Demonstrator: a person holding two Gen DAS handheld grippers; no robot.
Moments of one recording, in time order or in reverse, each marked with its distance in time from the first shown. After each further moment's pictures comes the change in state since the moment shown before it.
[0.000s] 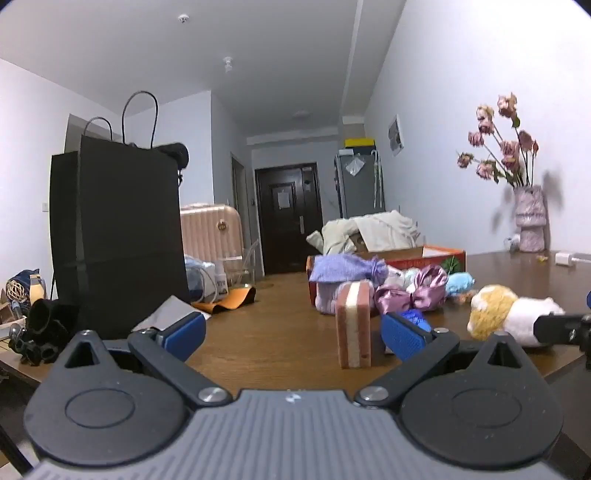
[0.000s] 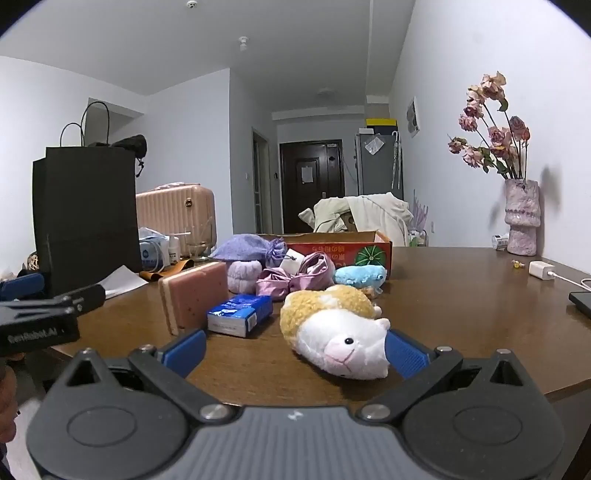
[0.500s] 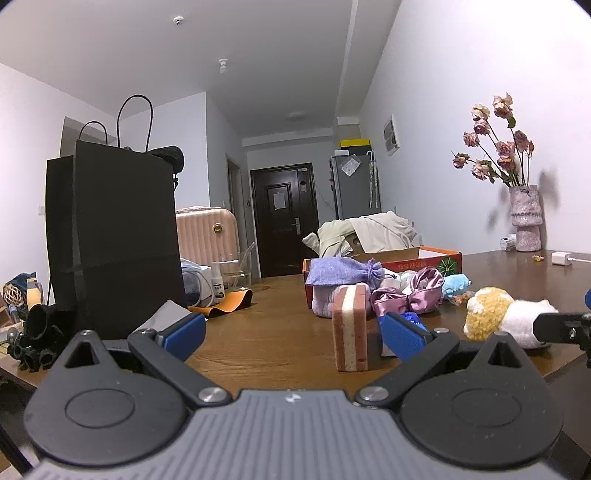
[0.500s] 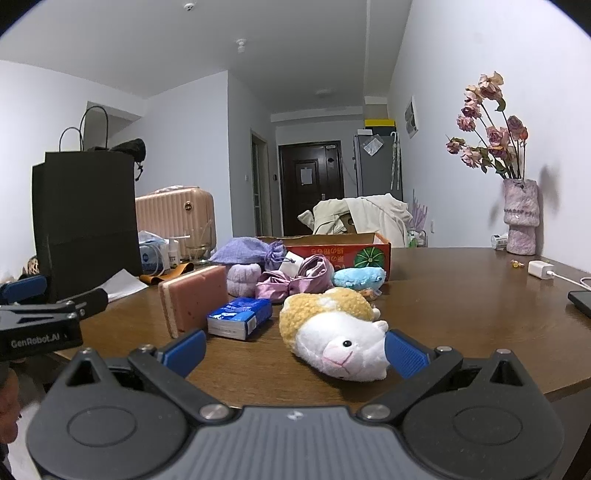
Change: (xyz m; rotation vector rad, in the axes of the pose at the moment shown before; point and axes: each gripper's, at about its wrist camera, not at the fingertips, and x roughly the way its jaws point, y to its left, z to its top) left arm -0.003 0.001 0.005 0.006 -0.012 -0.014; right arm -0.004 -0.001 0.001 0.012 -0.013 0.006
